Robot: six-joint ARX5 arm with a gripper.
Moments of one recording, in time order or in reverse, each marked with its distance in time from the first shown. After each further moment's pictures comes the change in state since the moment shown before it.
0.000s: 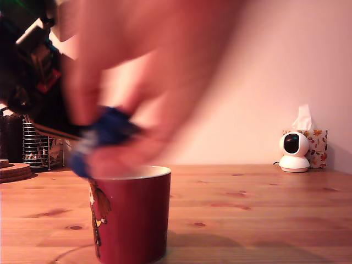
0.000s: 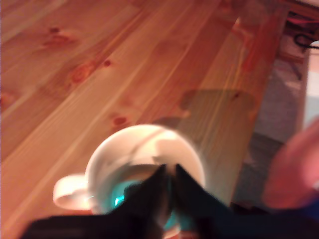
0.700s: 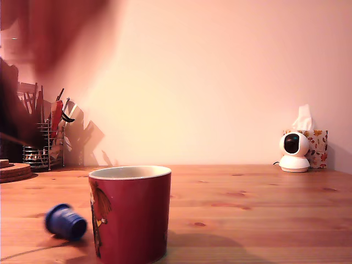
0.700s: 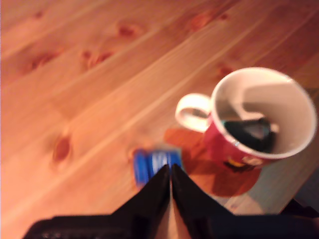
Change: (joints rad) arm 0.182 -0.219 0.003 -0.319 -0.158 -0.048
